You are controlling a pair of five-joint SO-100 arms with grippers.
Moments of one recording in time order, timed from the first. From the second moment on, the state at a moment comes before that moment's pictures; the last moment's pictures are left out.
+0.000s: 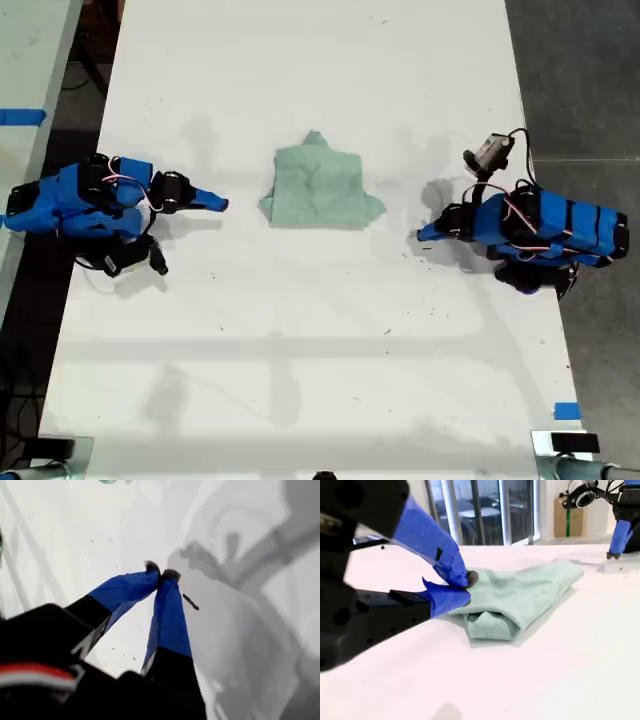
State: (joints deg) arm 0 -15.6 205.4 181.3 53.4 12.7; arm 1 14.7 200.4 173.6 74.1 -9.1
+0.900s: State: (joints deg) arm 0 -16.7 206.1 181.8 54.1 11.9; arm 1 15.0 200.6 173.6 74.3 -5.9
